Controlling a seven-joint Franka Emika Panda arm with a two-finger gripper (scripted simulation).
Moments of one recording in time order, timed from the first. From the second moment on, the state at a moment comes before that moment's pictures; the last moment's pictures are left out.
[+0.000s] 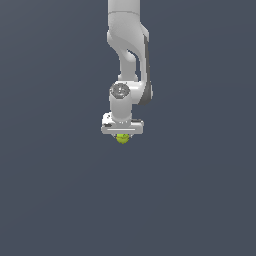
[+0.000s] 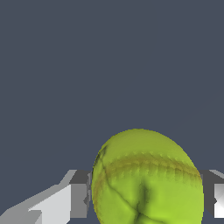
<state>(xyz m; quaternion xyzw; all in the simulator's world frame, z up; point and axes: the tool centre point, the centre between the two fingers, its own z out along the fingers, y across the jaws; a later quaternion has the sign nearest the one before) -0.091 -0.028 0.044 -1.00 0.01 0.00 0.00</state>
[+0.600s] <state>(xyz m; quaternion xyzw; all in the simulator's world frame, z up) -0.075 -0.037 0.095 -1.00 0.01 0.00 0.00</state>
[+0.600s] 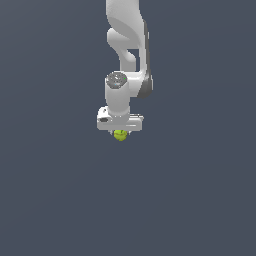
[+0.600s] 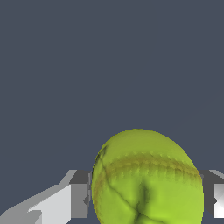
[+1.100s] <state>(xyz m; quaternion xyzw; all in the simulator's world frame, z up) -0.046 -0.052 0.185 -1.00 0.01 0.00 0.00</state>
